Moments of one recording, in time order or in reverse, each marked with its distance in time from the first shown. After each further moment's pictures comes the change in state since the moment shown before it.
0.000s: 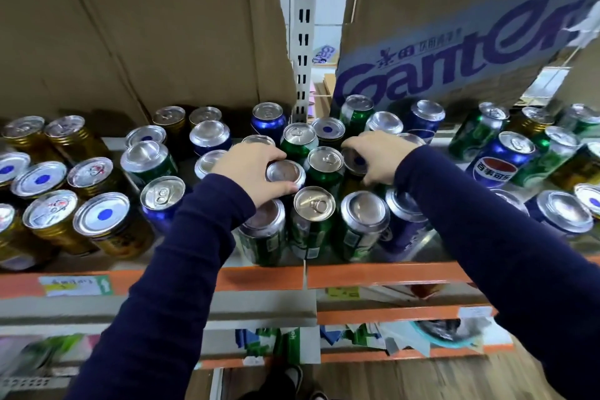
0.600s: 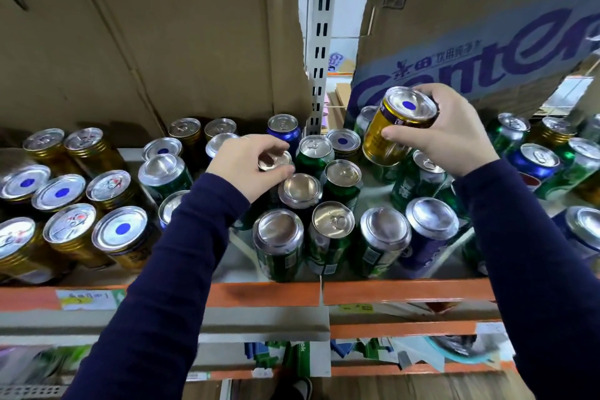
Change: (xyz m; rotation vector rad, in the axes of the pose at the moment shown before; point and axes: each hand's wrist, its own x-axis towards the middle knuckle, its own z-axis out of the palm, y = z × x) left_hand 0.010 -0.029 -0.013 -0.254 0.199 0.022; right_hand -0.044 -0.003 -0.046 0.824 0.676 0.259
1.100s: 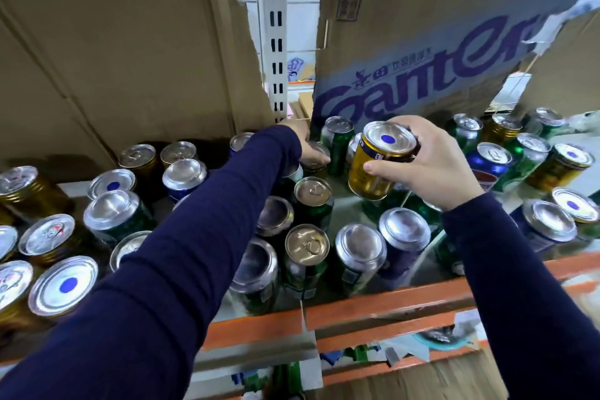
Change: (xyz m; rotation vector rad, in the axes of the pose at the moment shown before) left_hand 0.149 0.044 0.077 0.355 -0.542 -0.045; right_hand -0.018 0.027 -0.010 0.023 0.015 0.038
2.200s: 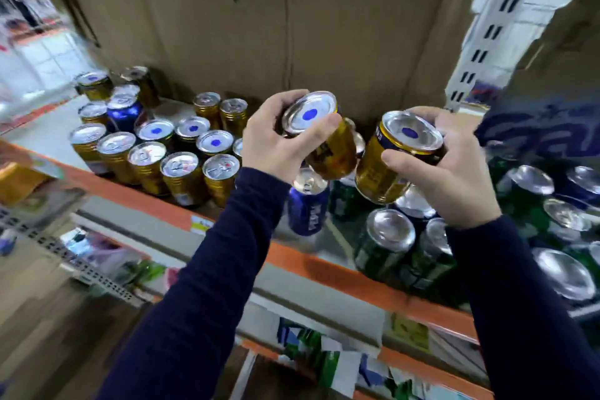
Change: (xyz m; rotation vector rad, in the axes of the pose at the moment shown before) left_hand -0.262 -0.108 0.019 -1.018 1.227 -0.105; right_hand -0.051 -0.137 0.120 0.319 -0.273 -0.327
